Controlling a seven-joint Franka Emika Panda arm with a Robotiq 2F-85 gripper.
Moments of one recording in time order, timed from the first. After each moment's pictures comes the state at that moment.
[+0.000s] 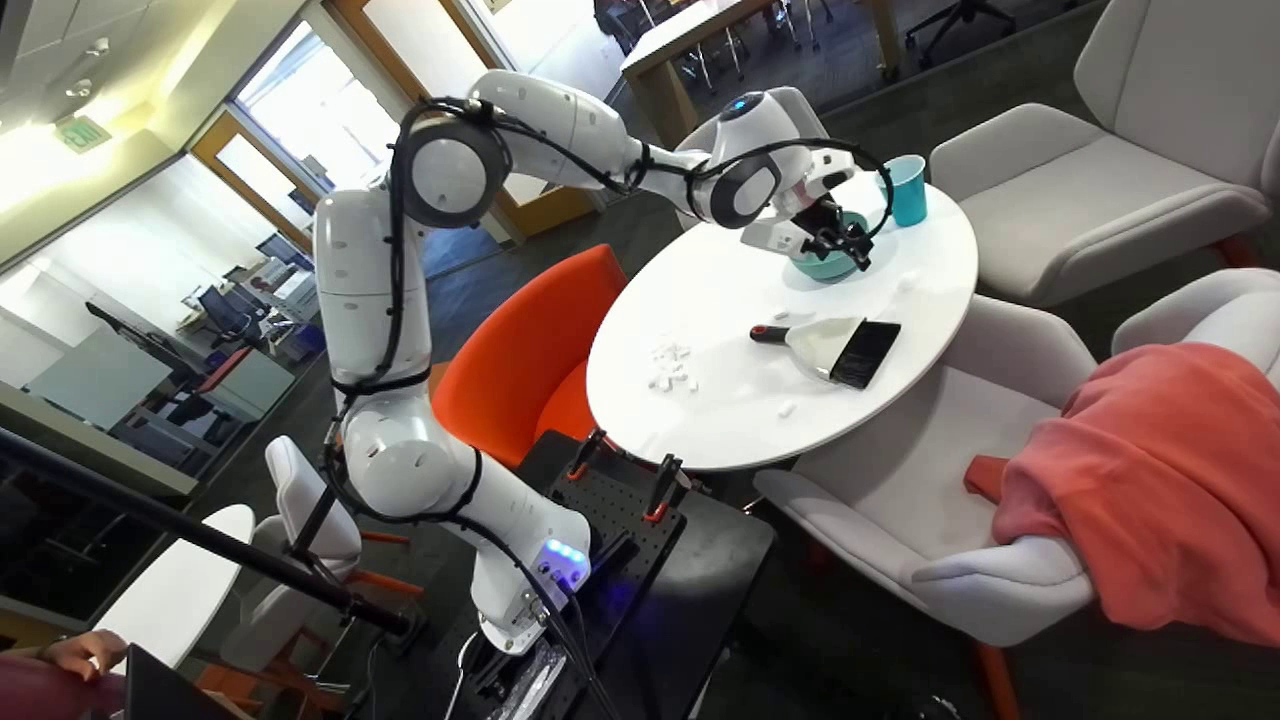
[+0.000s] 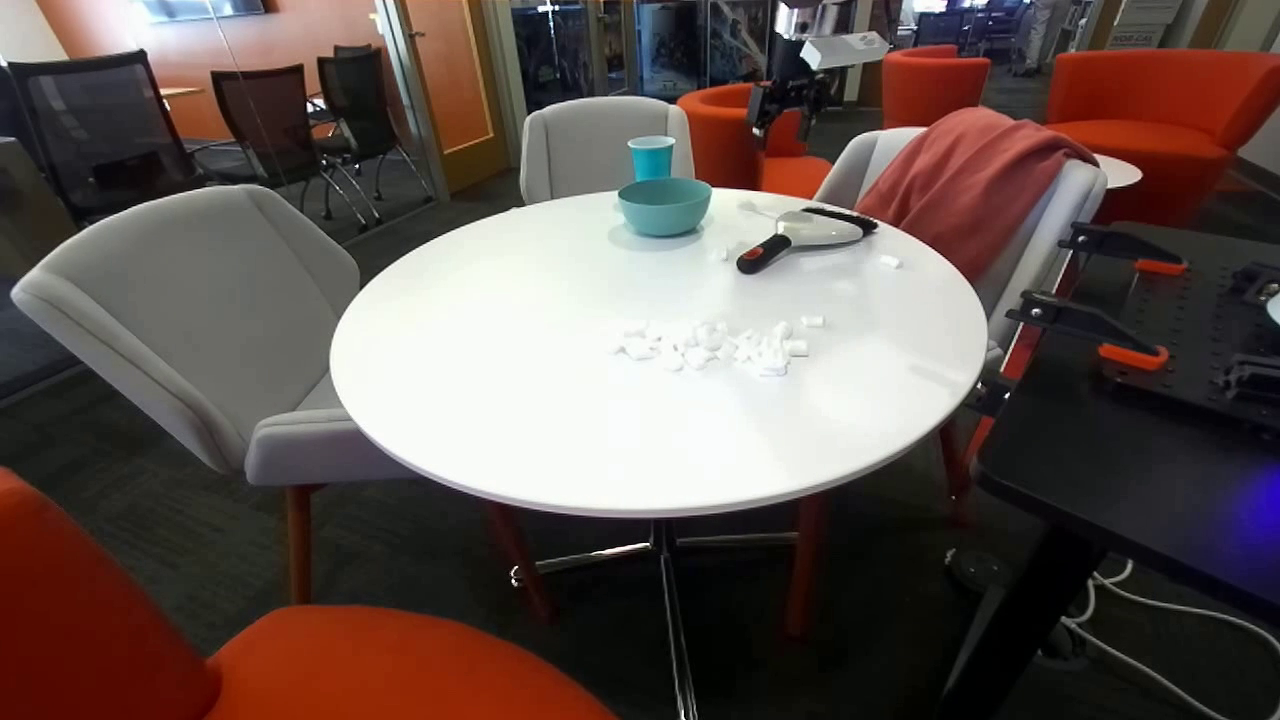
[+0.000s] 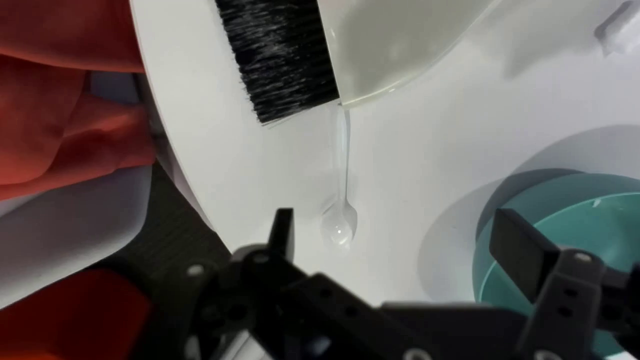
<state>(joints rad) -0.22 0.70 -0.13 -1.80 0.12 2.68 -0.11</state>
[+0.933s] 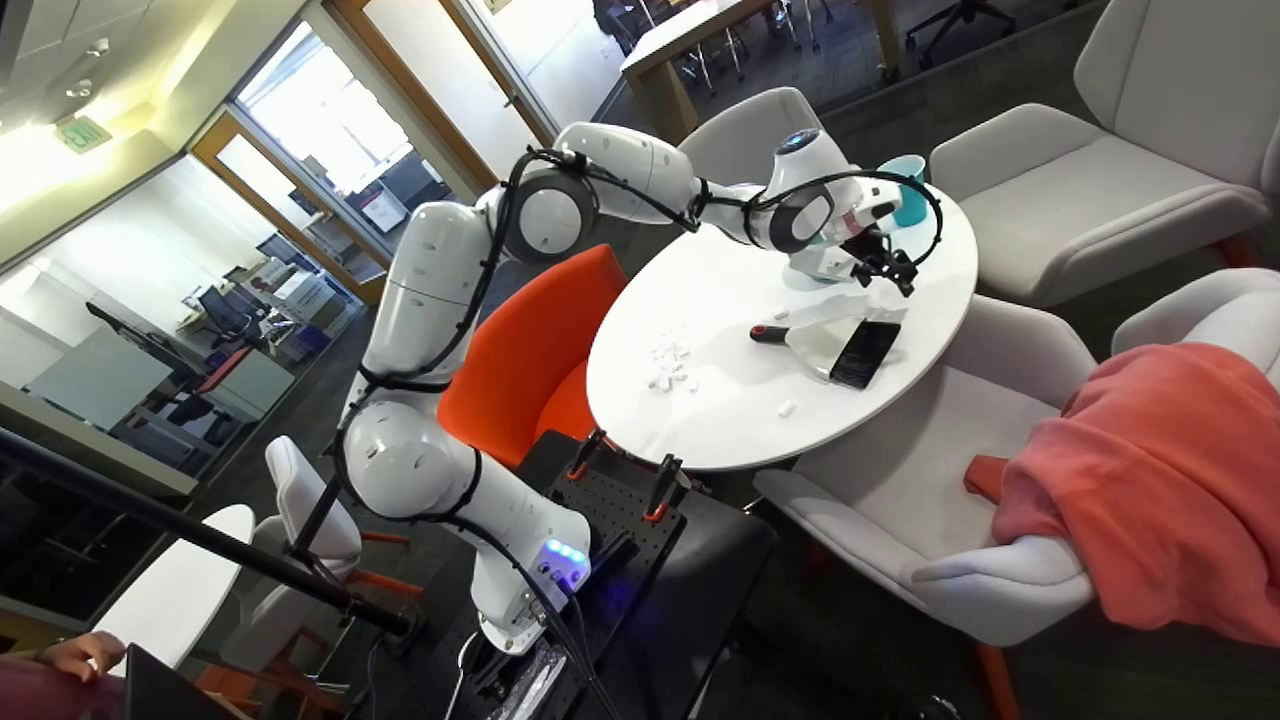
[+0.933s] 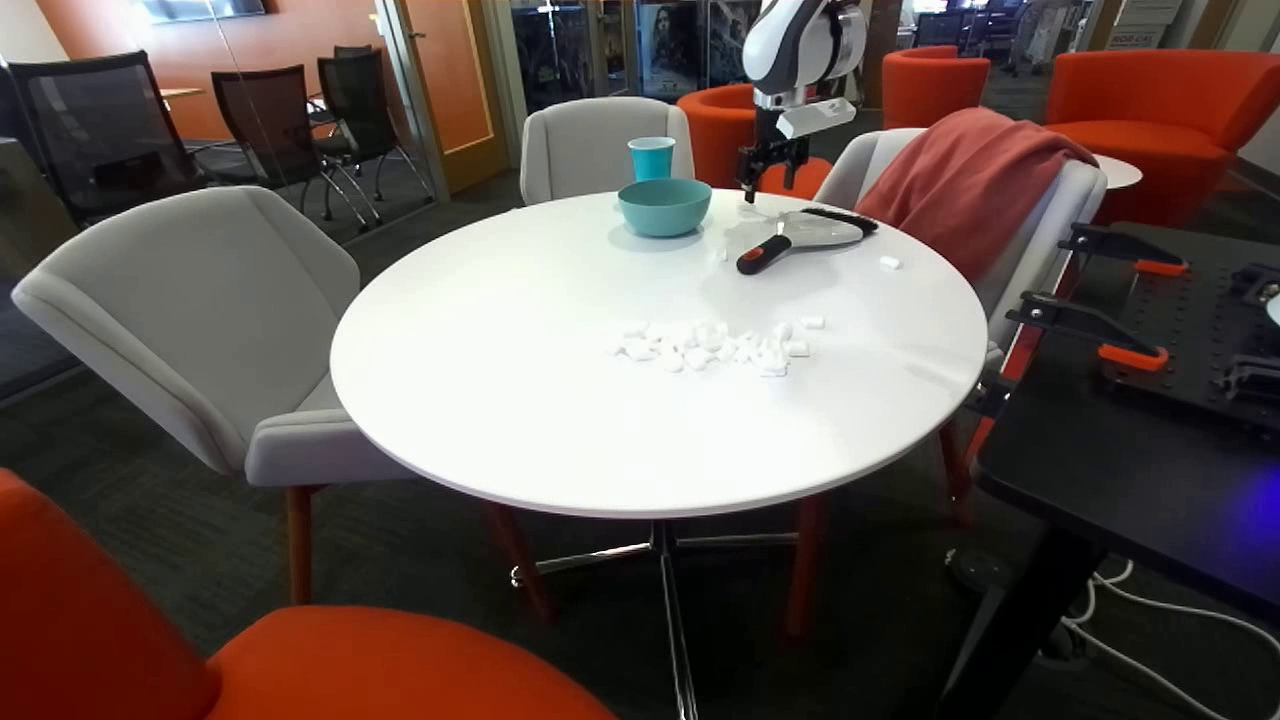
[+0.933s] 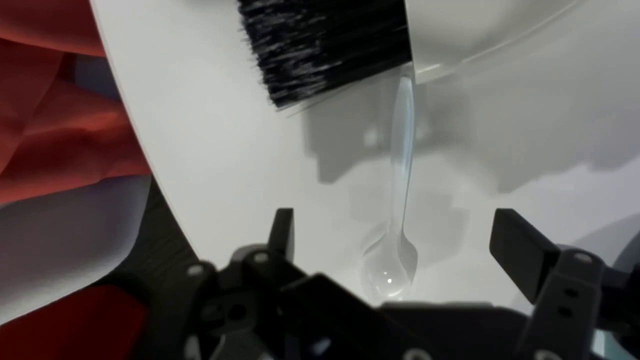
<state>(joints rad) -0.23 1.04 -0.15 -1.43 0.08 2.61 -0.07</state>
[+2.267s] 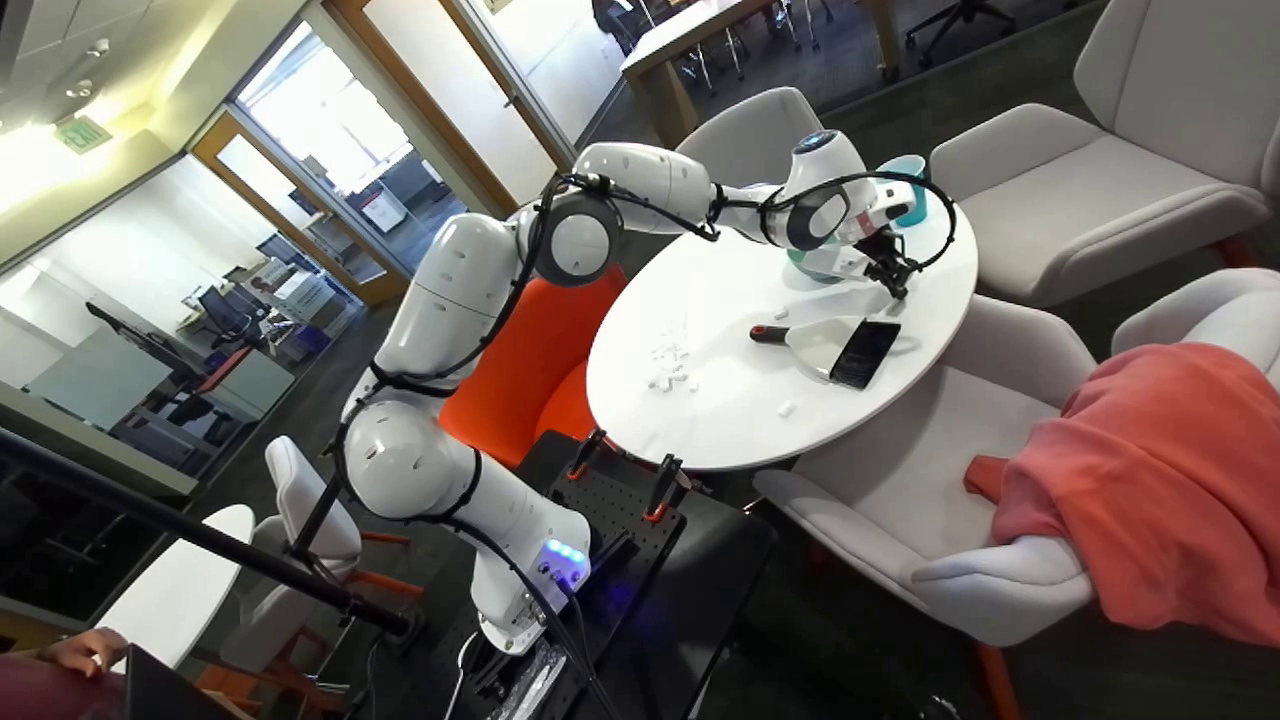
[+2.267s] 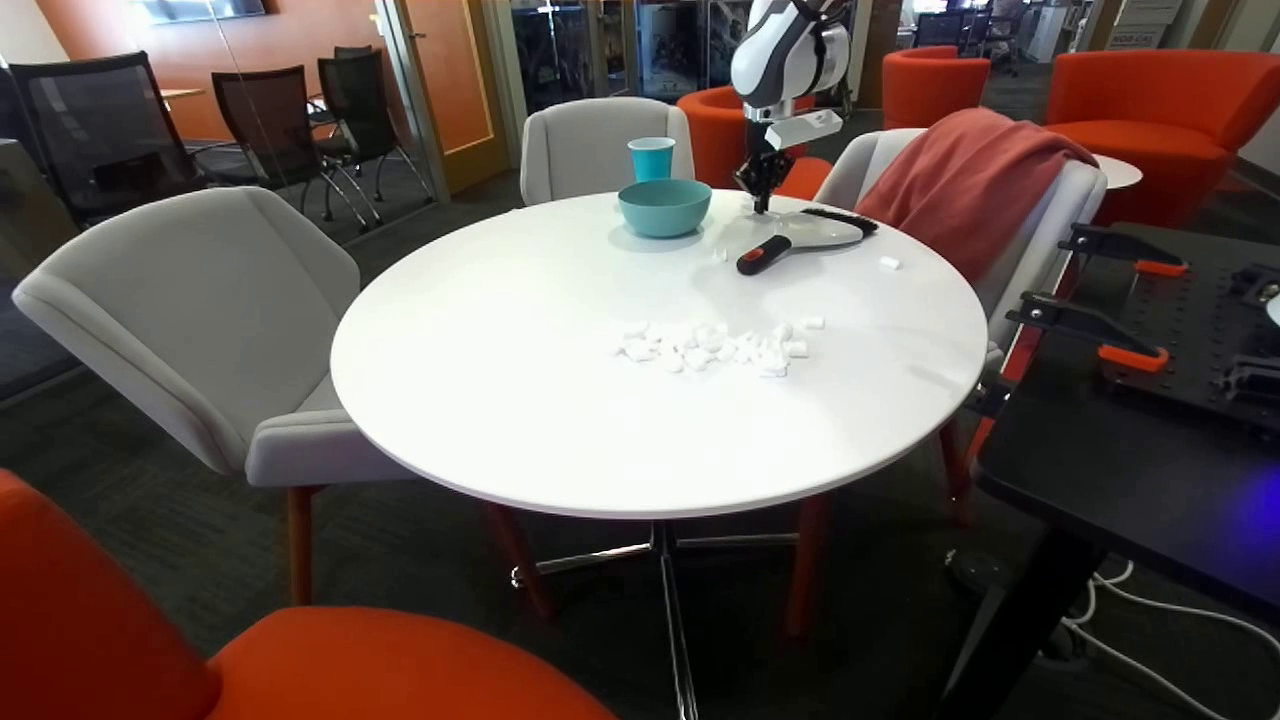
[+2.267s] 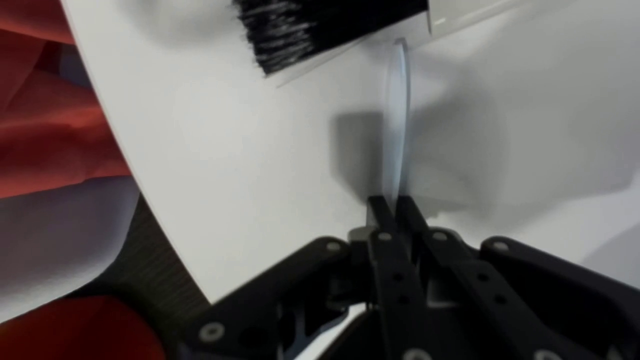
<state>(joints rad) -0.25 1.17 -0.15 -1.23 0.08 2.51 -0.05</state>
